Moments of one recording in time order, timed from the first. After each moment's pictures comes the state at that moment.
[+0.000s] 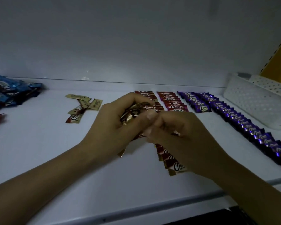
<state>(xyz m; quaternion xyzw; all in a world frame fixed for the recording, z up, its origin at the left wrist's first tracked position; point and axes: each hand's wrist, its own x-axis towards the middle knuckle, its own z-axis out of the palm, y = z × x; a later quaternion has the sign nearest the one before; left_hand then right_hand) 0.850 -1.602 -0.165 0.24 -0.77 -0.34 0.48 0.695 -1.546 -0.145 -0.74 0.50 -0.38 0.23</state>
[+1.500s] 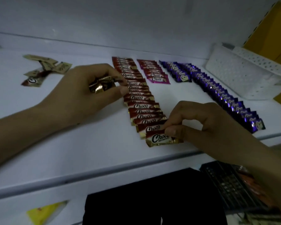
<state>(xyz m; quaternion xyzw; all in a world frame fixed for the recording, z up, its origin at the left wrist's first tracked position) 0.849 -1.613 -0.172 0.30 -0.82 -0.28 0.40 0.624 -1.498 -0.154 -0.76 0.56 -0.25 0.21</state>
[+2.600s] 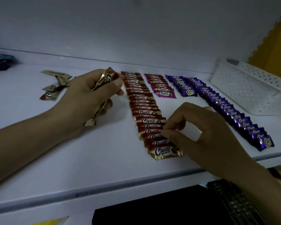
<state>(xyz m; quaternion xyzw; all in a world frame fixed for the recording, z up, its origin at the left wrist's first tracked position) 0.846 -1.618 -0.175 0.36 -0.62 -0.52 0.47 0.639 -1.501 -0.160 -0.77 0.57 -0.29 0.04</state>
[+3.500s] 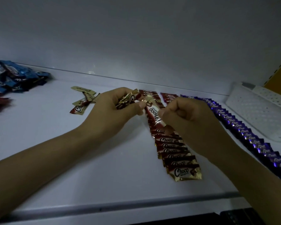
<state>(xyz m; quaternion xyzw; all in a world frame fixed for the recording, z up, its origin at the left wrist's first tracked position) 0.857 -1.618 -0.167 0.36 -0.66 -0.43 0.49 0.686 -1.562 -0.134 -0.70 0.57 -0.39 0.20</state>
